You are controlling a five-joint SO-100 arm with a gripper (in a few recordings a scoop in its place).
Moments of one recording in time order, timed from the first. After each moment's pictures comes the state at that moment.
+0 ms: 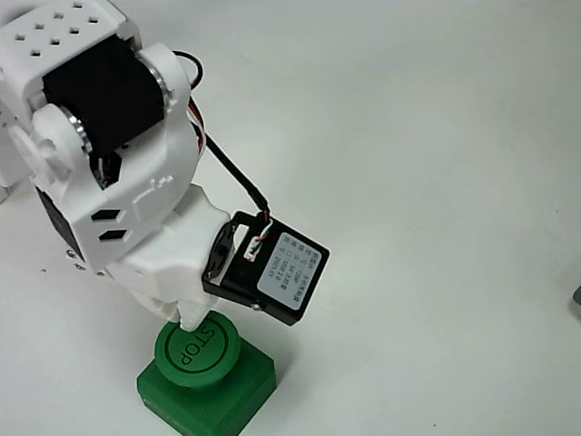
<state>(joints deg) 13.1 85.2 82.6 89.6 -26.8</state>
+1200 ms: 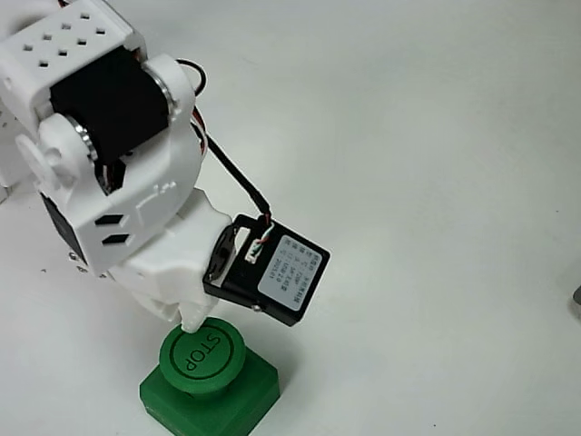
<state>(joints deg) 13.1 88.3 84.6 88.9 -26.9</state>
